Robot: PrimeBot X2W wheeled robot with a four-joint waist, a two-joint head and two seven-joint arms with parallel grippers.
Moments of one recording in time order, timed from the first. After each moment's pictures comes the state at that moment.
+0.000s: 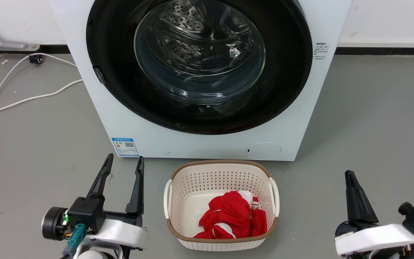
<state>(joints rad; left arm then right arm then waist) -0.05 0.05 -0.03 0.06 -0.05 -0.11 -0.26 0.02 -0.05 0.02 0.13 0.48 0.13 -0.22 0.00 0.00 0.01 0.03</state>
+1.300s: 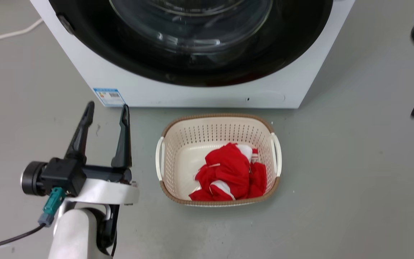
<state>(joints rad) -0.22 0.06 0.01 0.02 -0.07 -0.13 -0.26 -1.11 -0.36 0.23 0.72 1.83 0.13 -0.02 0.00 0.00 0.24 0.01</state>
